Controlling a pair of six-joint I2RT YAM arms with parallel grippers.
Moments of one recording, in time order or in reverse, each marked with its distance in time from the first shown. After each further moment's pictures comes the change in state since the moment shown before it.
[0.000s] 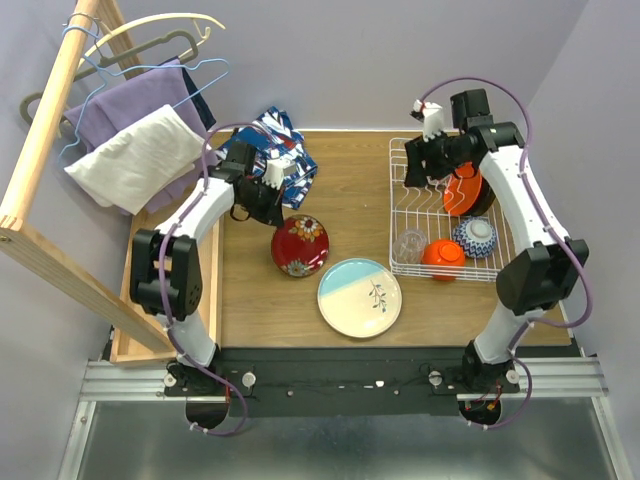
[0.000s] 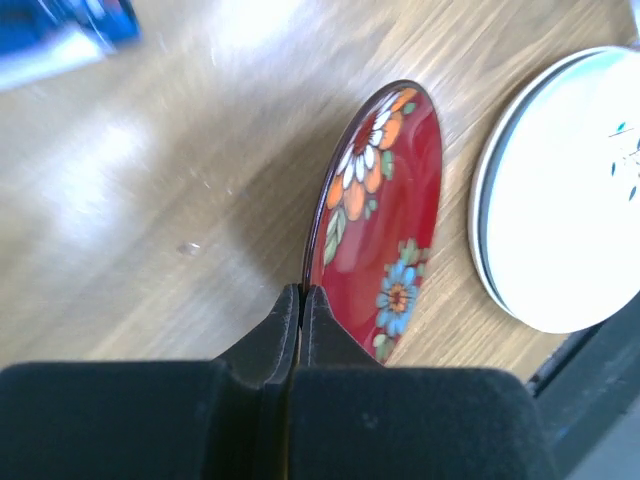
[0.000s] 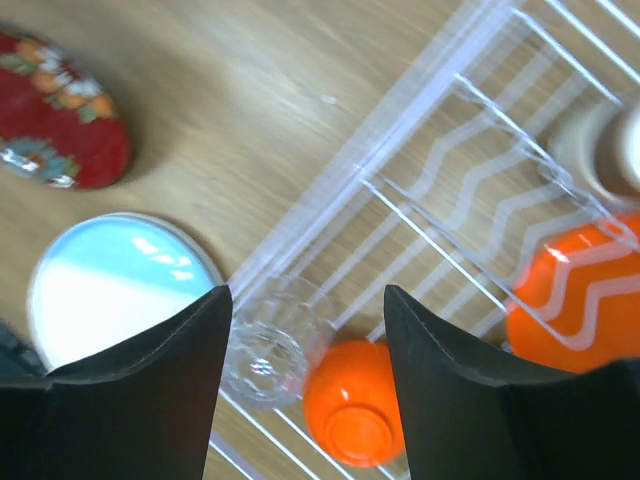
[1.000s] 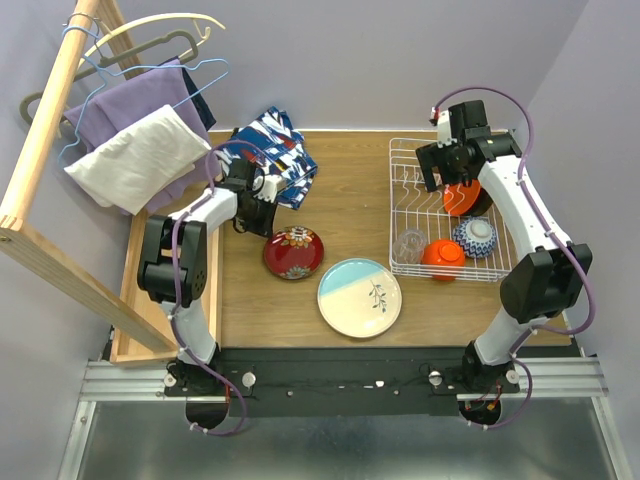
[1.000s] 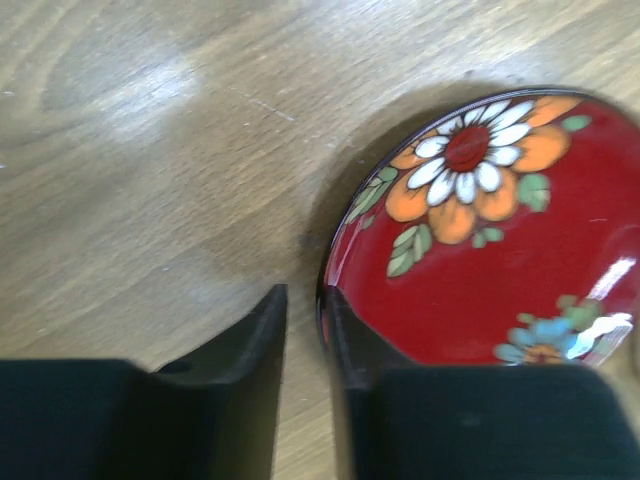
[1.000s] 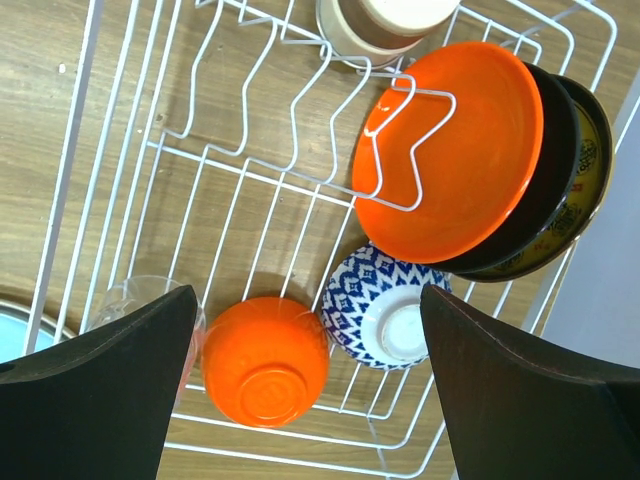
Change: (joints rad) left arm 0.014 0.067 -0.130 0.188 -0.260 -0.049; right arm 0.000 -0.040 -0.118 0.087 0.469 0.103
